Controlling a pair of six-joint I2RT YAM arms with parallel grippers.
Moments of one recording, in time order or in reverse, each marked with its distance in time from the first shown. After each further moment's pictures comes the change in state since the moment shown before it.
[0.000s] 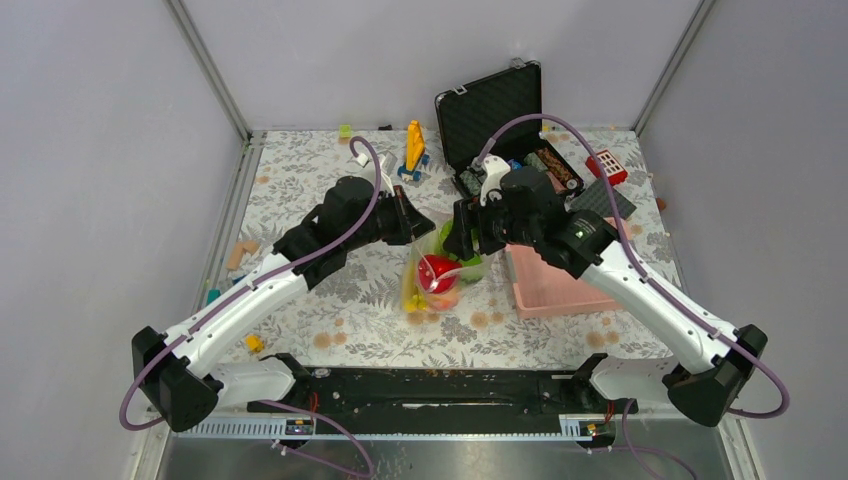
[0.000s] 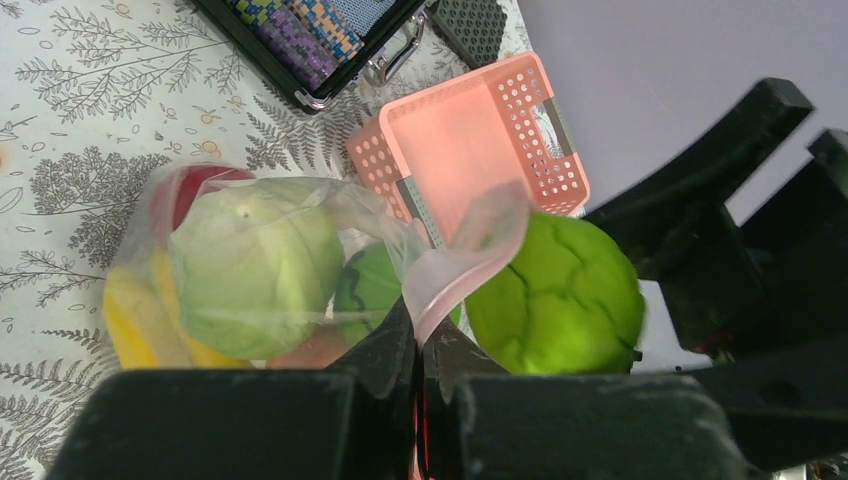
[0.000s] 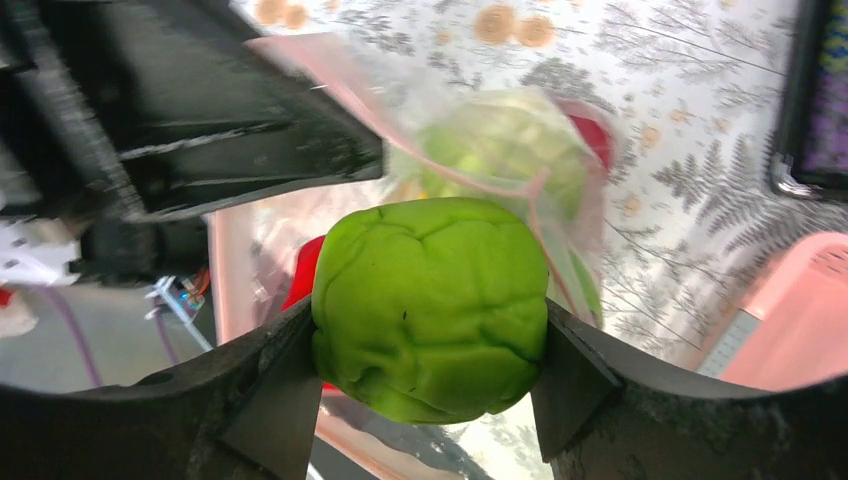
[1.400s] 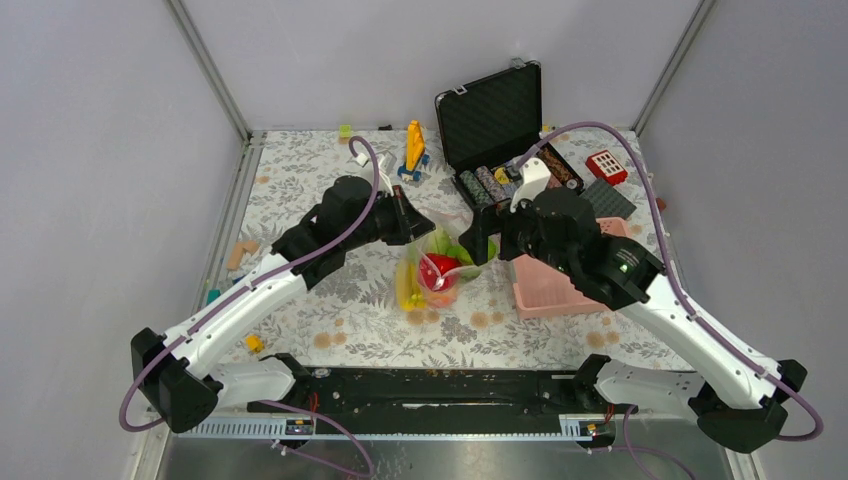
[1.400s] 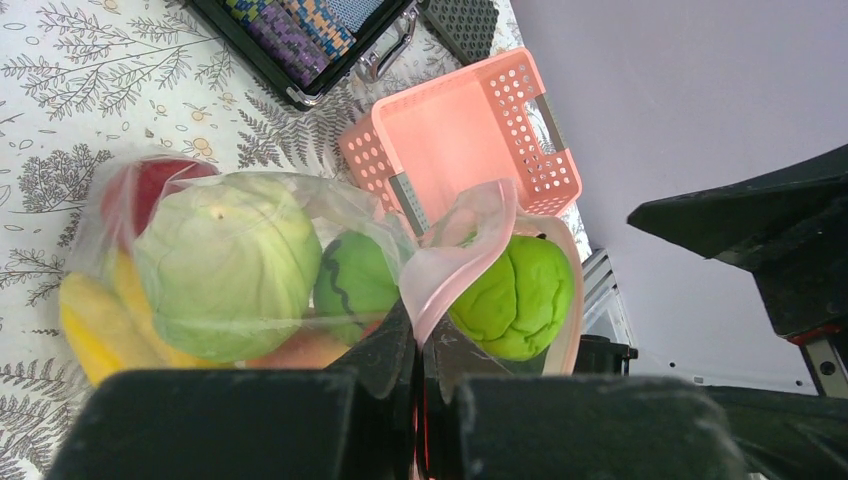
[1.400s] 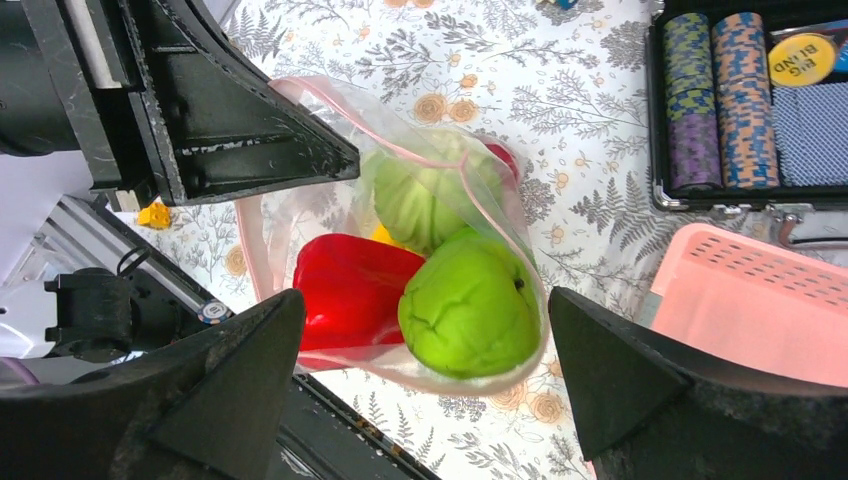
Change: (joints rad) left arm 0.009 -0.004 0.000 0.000 0.026 -0.005; right arm 0.096 -0.167 -0.036 0.008 0.315 0.029
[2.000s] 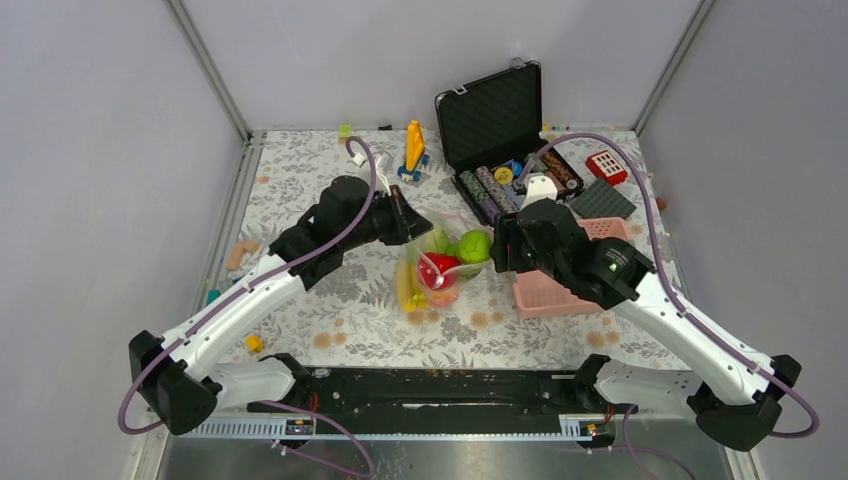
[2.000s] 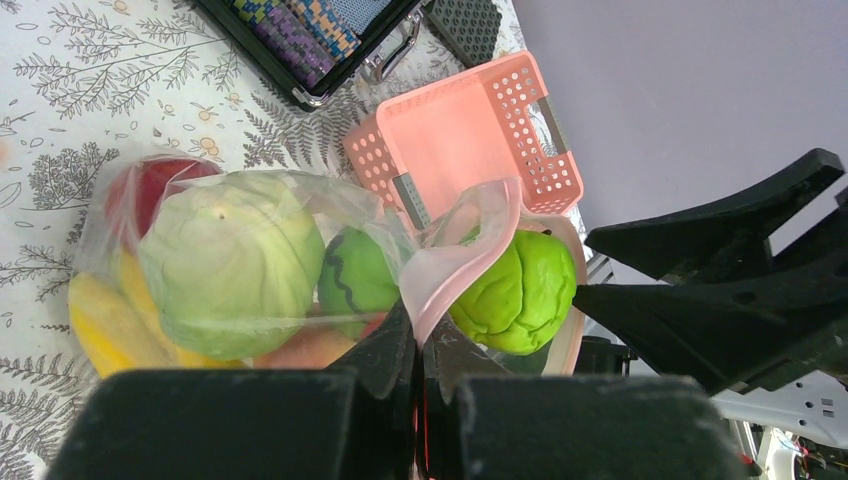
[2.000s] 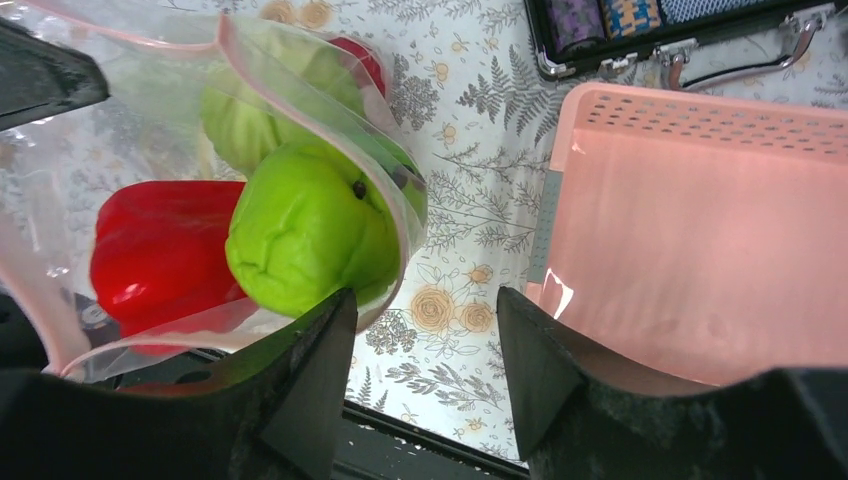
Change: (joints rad) left arm 0.008 -0.011 -0.003 -0.005 0.000 0.000; right arm 0.000 -0.013 -0.037 -0.226 0.201 0.113
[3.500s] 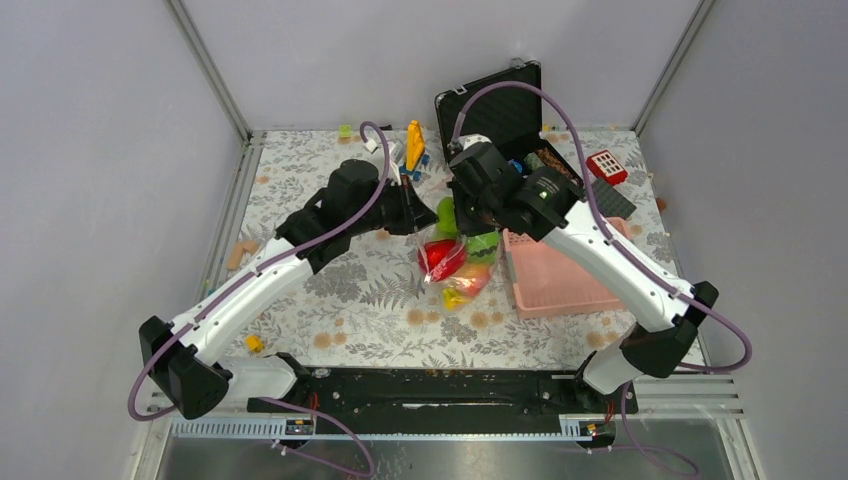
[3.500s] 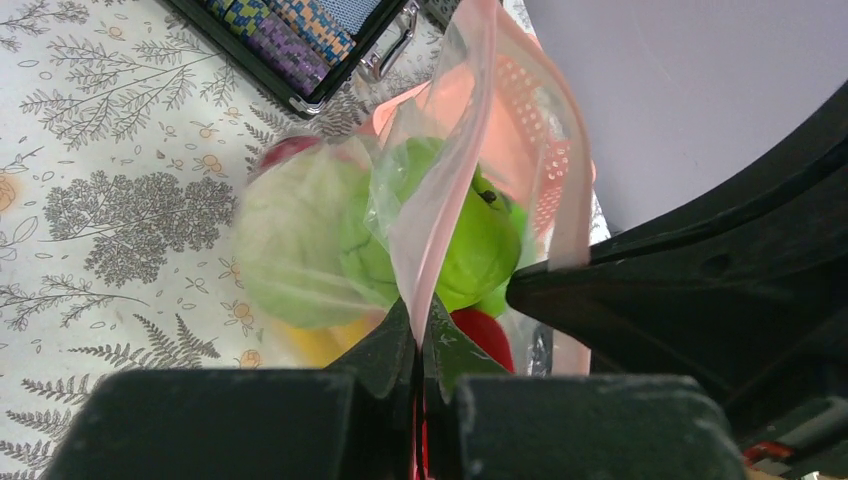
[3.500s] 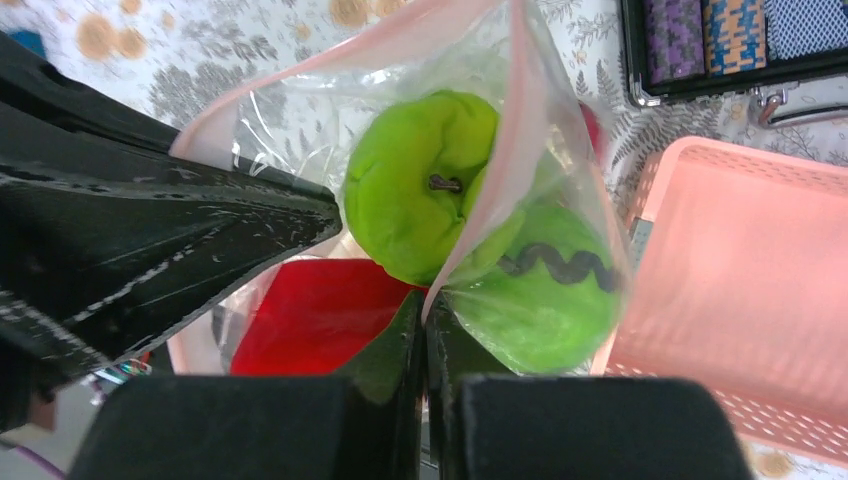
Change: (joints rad) left arm 0.005 0.093 0.130 -0.072 0.045 0.087; right arm 0.027 0.485 0.570 -0.233 -0.091 0.038
